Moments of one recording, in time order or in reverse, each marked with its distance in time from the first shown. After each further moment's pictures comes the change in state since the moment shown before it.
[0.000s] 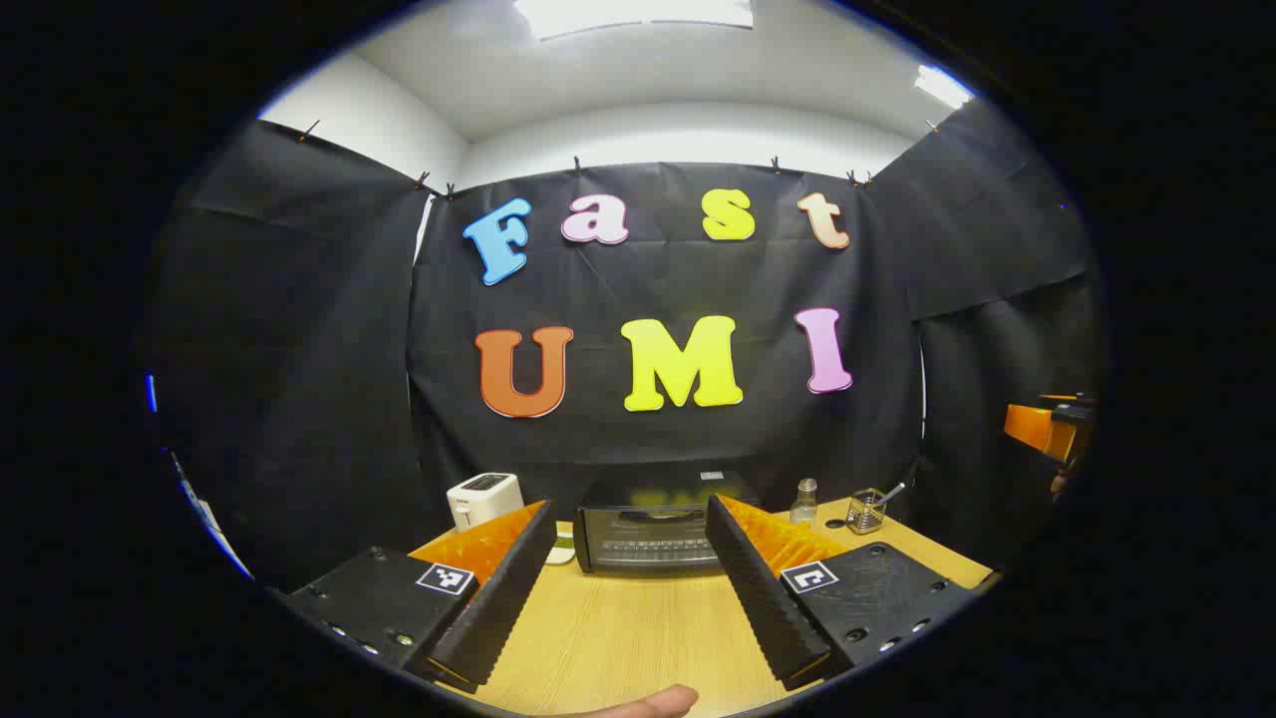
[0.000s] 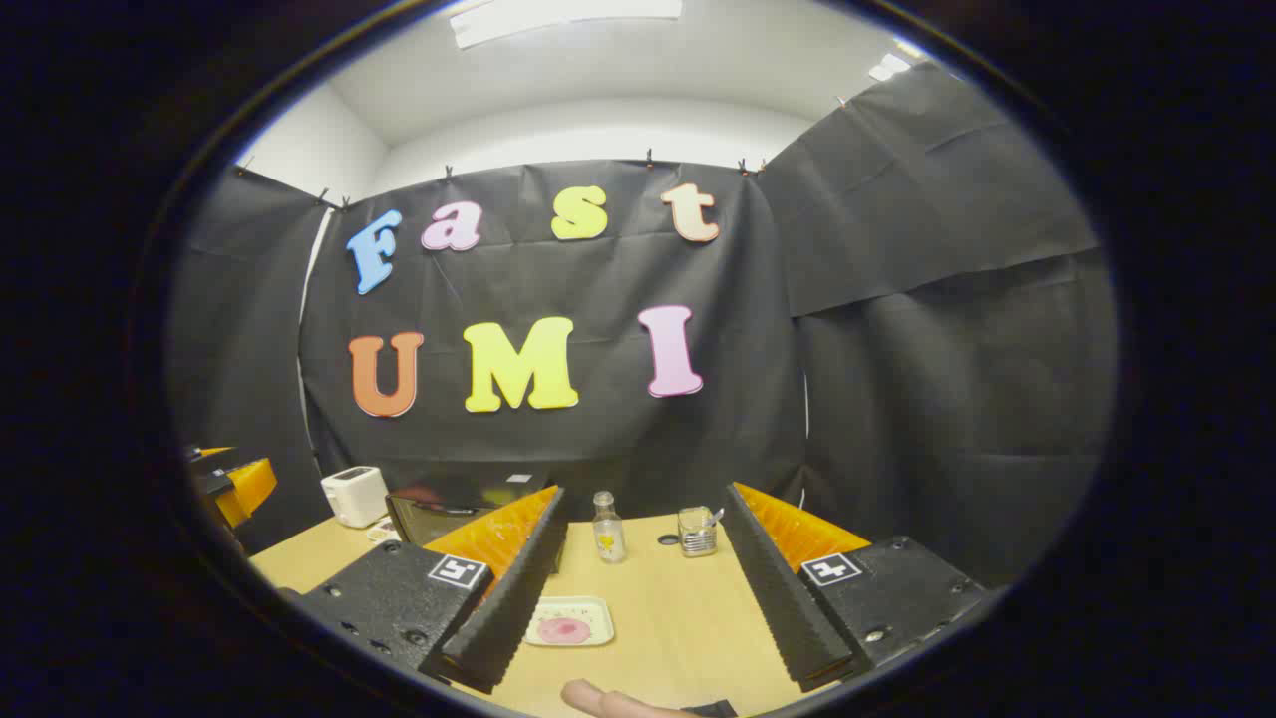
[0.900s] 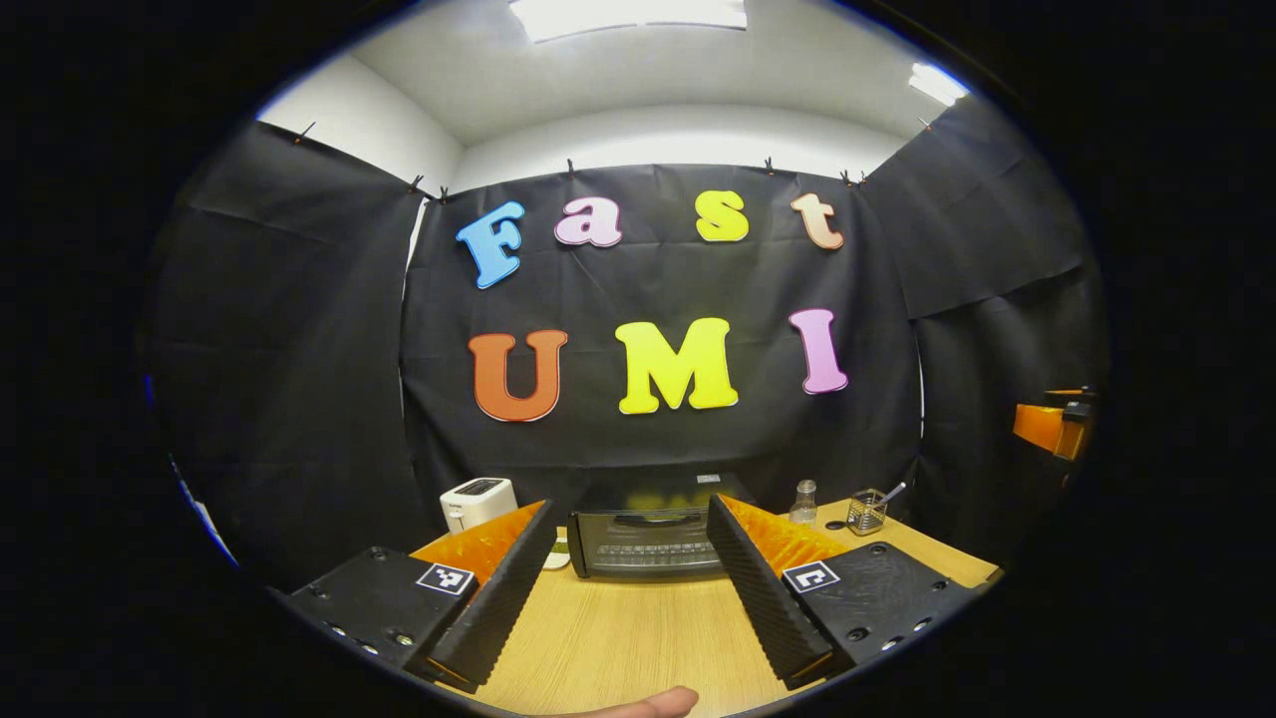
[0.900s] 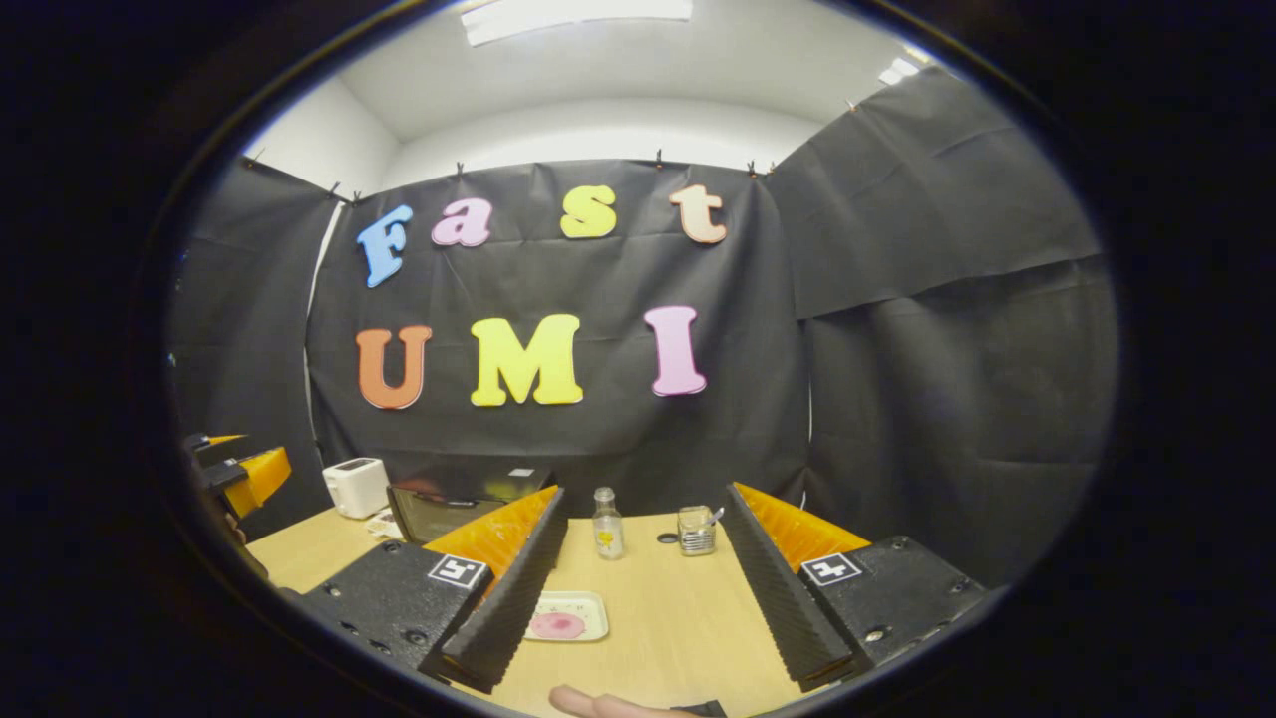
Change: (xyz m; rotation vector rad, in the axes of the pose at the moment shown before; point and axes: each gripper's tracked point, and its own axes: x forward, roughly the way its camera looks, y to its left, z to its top) left arm 0.011 -0.007 -0.009 0.011 -0.016 -0.014; right arm -0.007 -0.004 -0.002 -0.026 -0.006 0.023
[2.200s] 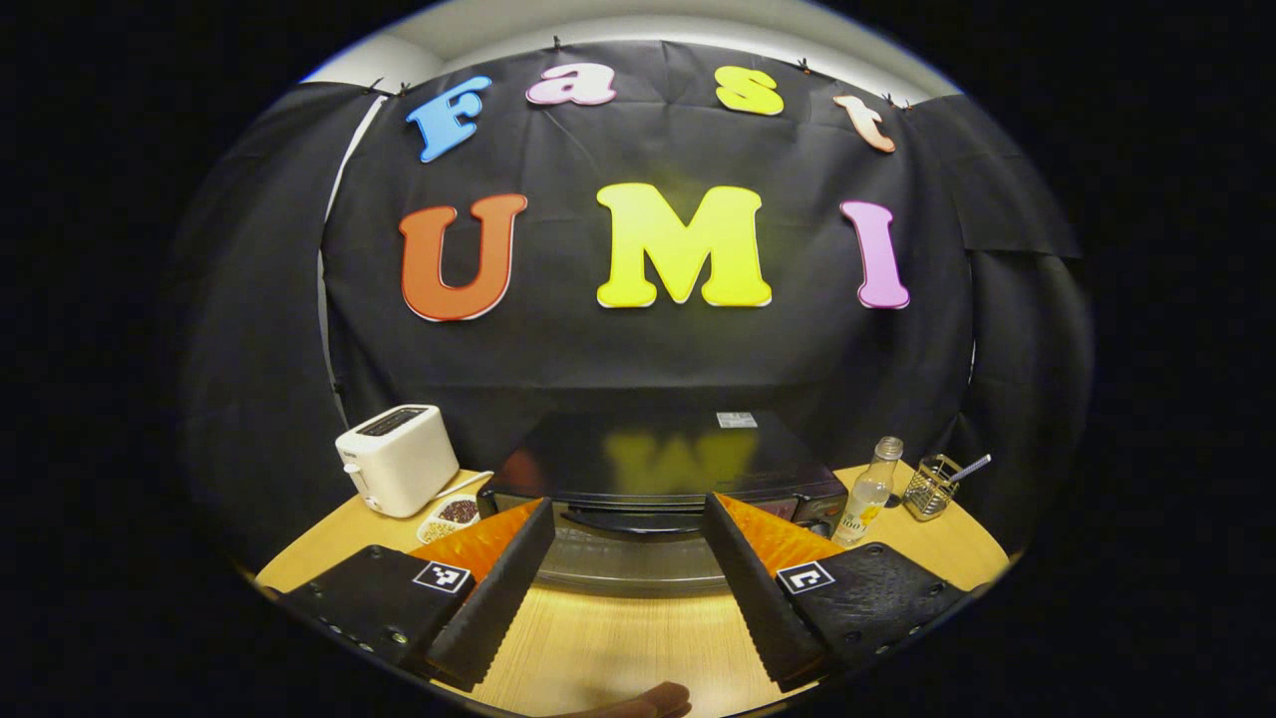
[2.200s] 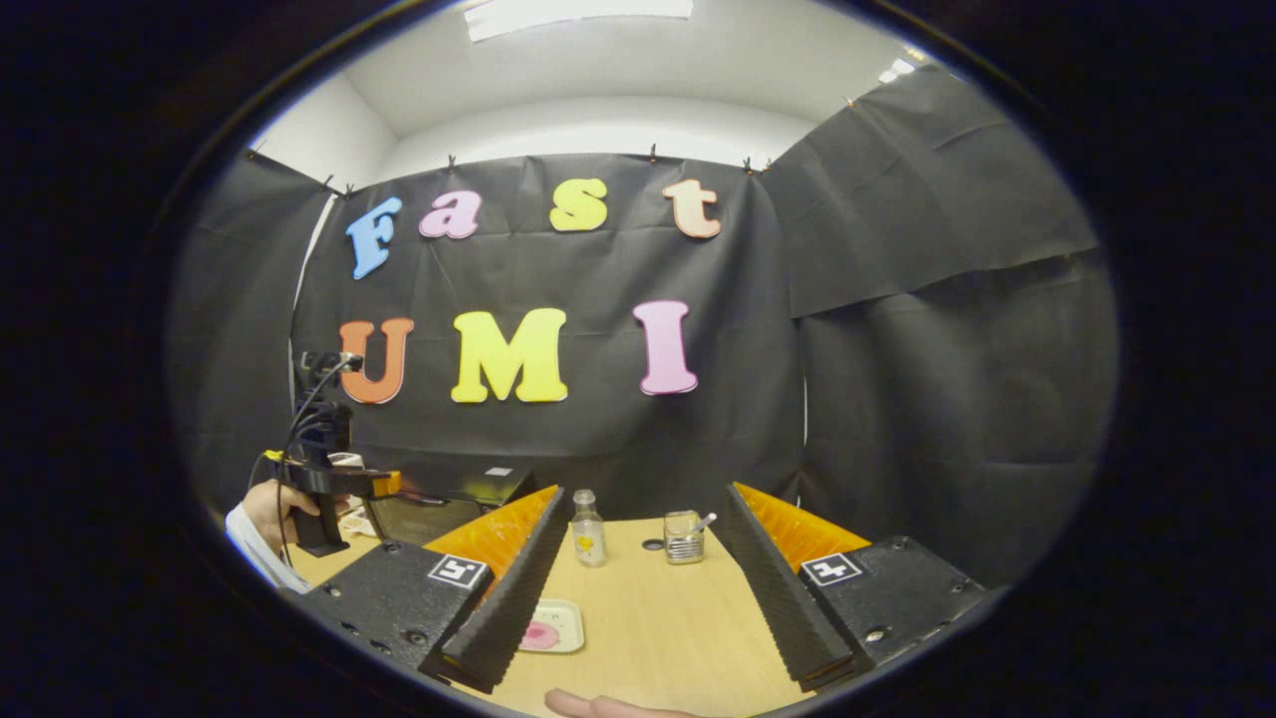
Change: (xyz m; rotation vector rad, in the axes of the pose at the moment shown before) left arm 0.268 -0.030 -0.150 -0.045 0.343 -0.054; right arm 0.046 -0.024 -0.016 -0.023 -0.016 -0.029
